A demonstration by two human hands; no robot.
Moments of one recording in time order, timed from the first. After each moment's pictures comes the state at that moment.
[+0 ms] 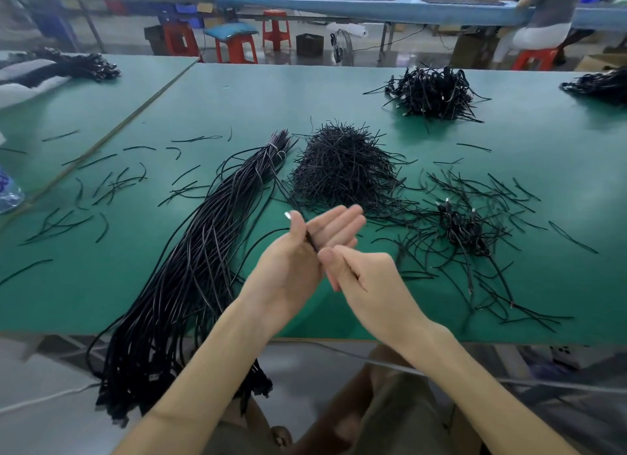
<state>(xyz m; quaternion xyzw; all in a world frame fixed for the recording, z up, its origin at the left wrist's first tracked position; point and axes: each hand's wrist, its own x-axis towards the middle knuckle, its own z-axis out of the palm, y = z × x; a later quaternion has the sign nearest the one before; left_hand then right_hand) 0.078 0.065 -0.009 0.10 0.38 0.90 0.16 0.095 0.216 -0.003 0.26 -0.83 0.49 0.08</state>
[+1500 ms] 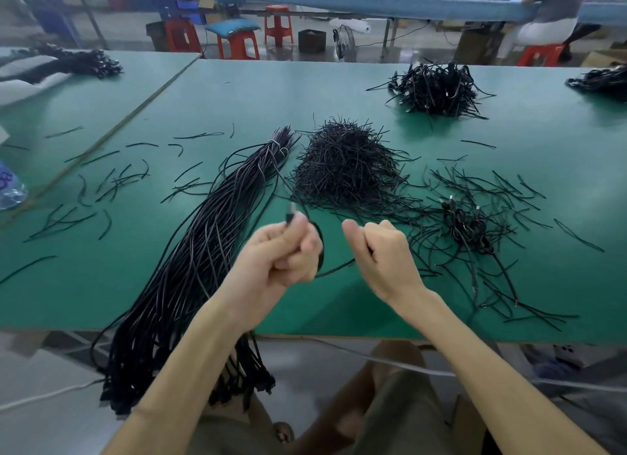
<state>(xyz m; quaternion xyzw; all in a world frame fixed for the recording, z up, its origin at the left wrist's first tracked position) 0.098 0.034 0.014 0.16 0.54 0.82 0.11 0.048 0.222 -0.025 0.22 -0.87 0.36 0.25</state>
